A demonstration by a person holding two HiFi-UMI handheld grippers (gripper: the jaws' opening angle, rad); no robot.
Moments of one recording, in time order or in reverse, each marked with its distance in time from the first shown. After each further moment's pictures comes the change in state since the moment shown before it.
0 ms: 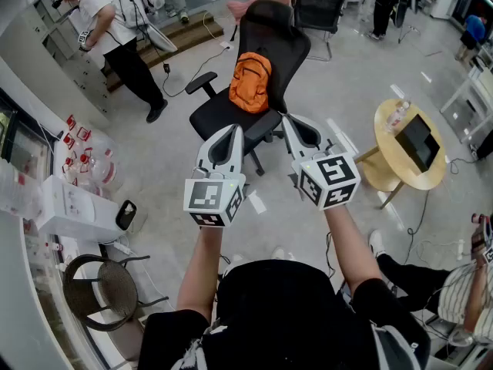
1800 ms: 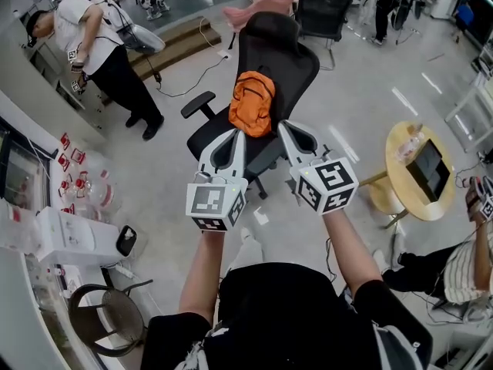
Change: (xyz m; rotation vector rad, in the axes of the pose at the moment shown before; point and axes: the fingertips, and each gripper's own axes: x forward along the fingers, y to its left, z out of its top) left arm 0.158 0.094 -0.023 -0.003 0.011 -0.020; right arm 0.162 -0.083 -0.016 0.049 -0.009 0.025
